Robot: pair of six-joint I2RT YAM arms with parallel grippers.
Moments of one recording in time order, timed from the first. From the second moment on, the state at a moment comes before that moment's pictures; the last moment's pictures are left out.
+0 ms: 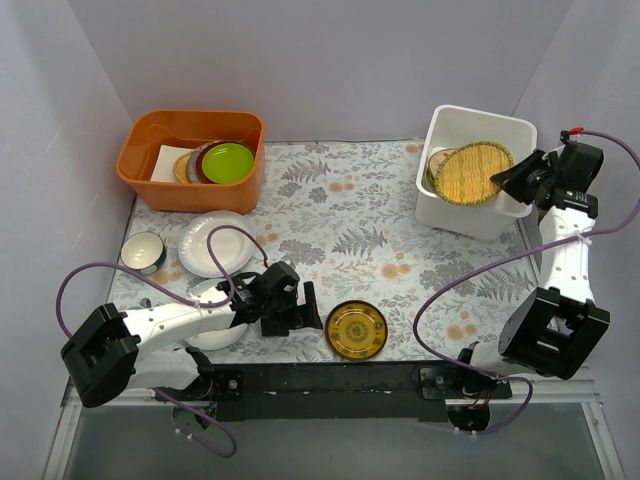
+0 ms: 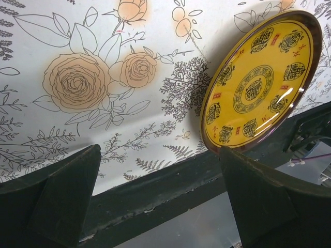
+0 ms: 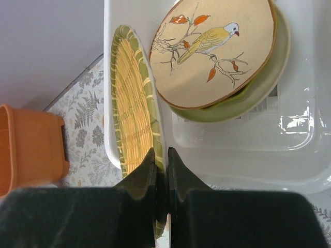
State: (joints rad) left arm -0.92 1.21 0.61 -0.44 0.09 -1.02; right arm -0.36 1.38 1.28 -0.46 -0.44 0.49
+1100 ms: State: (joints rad) left arm -0.98 1.15 0.50 -0.30 0.15 -1.13; right arm -0.36 1.66 1.23 -0.10 -0.33 0.75
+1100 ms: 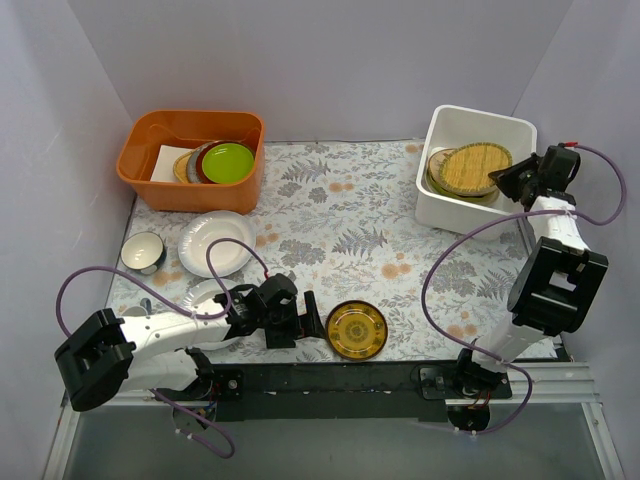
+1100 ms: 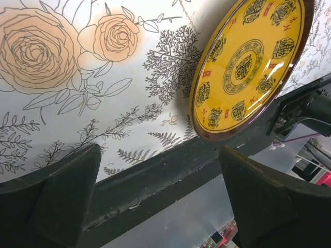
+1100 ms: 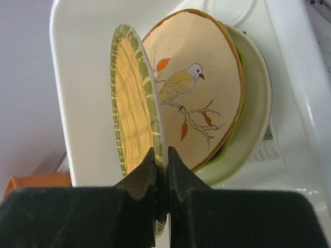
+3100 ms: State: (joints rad) left arm -1.06 1.06 0.50 -0.35 0.11 -1.19; right arm -0.32 1.63 1.20 -0.13 -0.37 0.60
